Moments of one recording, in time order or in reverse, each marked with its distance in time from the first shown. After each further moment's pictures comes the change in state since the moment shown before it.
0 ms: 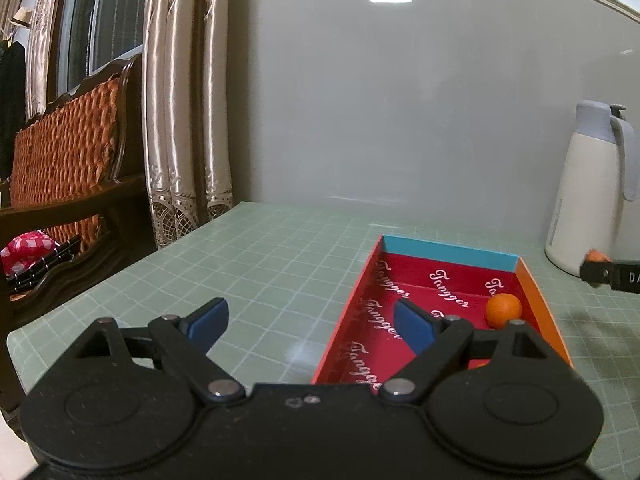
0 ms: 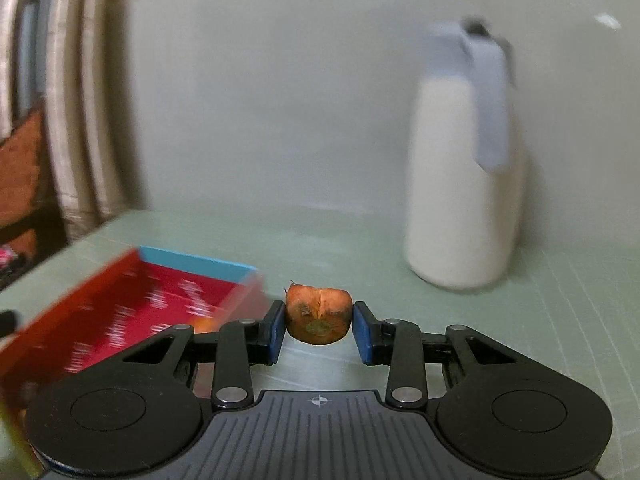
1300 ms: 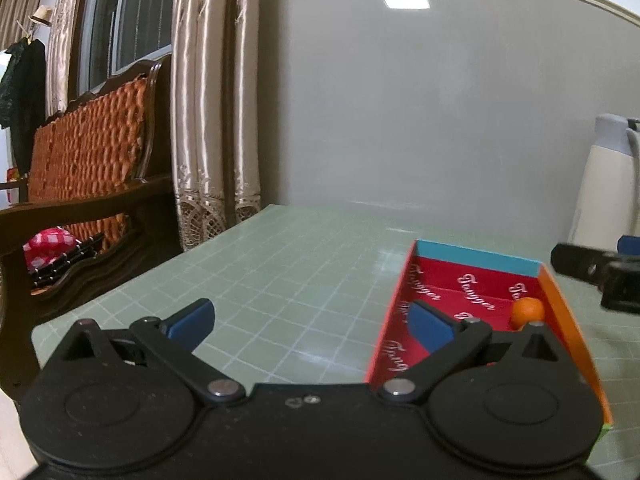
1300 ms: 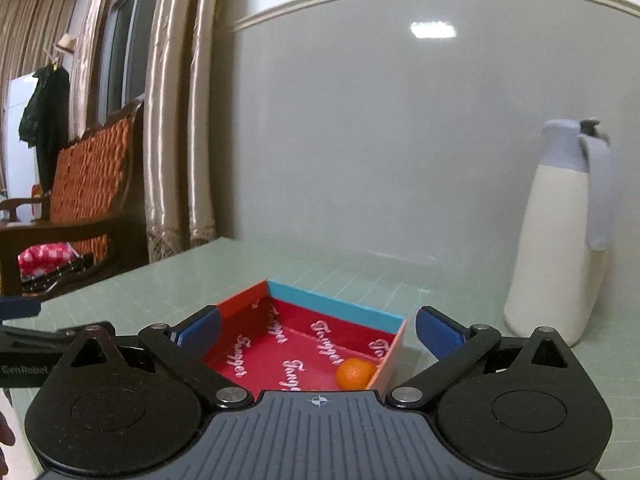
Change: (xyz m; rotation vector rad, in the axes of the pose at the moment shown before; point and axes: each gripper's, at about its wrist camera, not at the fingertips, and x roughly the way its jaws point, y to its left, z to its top) left arm -0.013 0.023 0.000 -0.026 -0.015 0.035; right arm -0.024 0.069 -0.002 -0.090 -0.149 0.126
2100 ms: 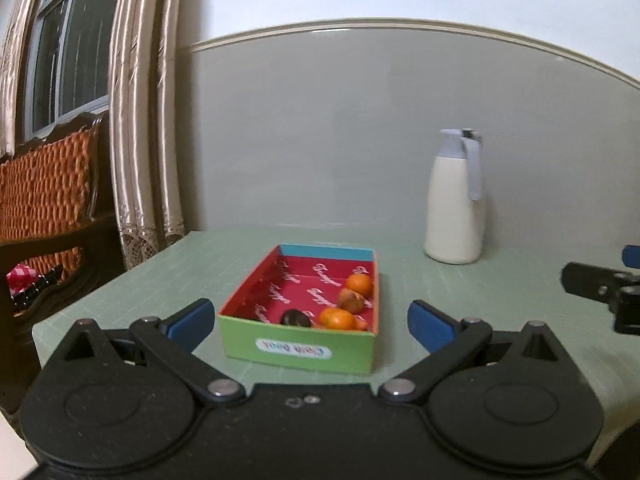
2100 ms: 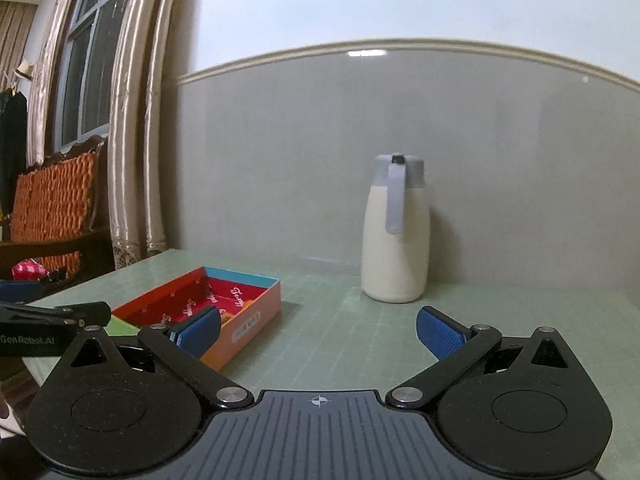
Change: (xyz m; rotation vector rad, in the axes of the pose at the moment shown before) left arm -0.173 -0.067 -0.034 0.103 -0.080 -0.205; right arm -0.241 -0.025 -0.037 0.033 -0.034 -0.199
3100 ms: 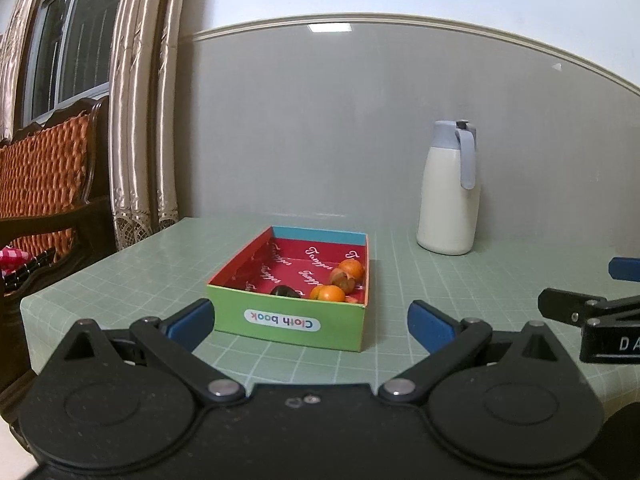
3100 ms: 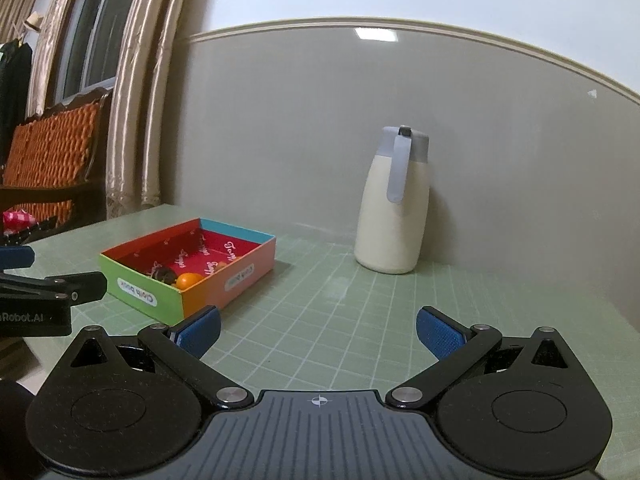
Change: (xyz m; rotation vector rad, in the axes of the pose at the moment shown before) left arm 0.004 -0.003 -0.029 -0.032 -0.005 -0.008; right arm 0.013 0.011 -0.029 -0.081 0.076 -0.030
